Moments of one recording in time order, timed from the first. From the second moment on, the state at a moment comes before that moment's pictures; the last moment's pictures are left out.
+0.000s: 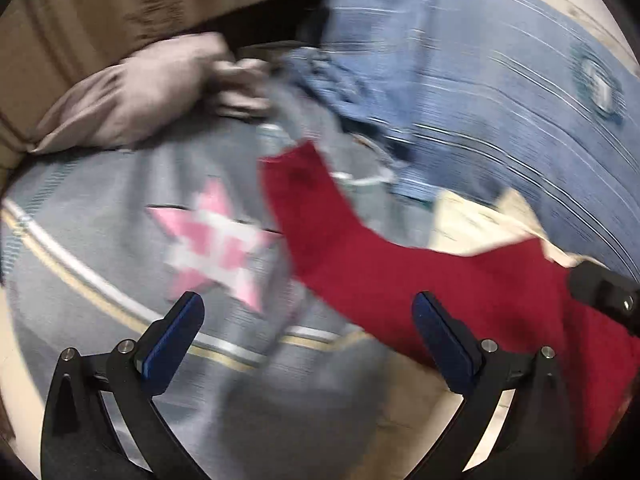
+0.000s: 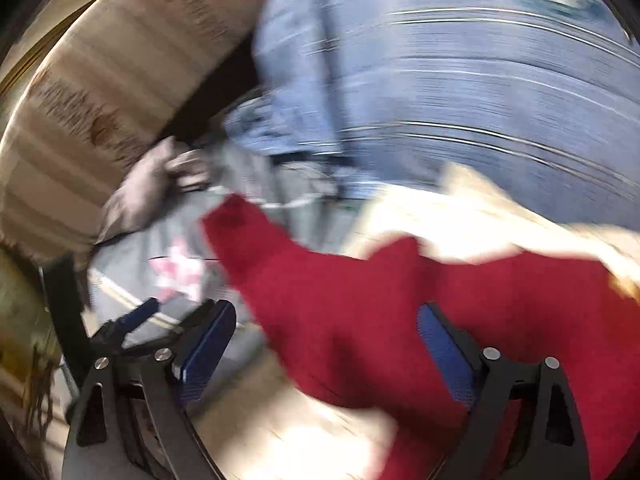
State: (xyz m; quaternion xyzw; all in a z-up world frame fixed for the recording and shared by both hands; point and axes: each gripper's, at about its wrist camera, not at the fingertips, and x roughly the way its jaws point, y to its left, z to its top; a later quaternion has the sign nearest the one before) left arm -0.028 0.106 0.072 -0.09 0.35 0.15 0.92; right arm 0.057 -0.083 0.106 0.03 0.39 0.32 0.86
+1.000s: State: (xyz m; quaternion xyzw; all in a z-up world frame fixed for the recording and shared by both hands) left arm -0.039 0.112 0.087 -0.08 0.32 0.18 0.93; right arm 0.045 -0.120 0.201 0.08 0.33 0.32 0.88
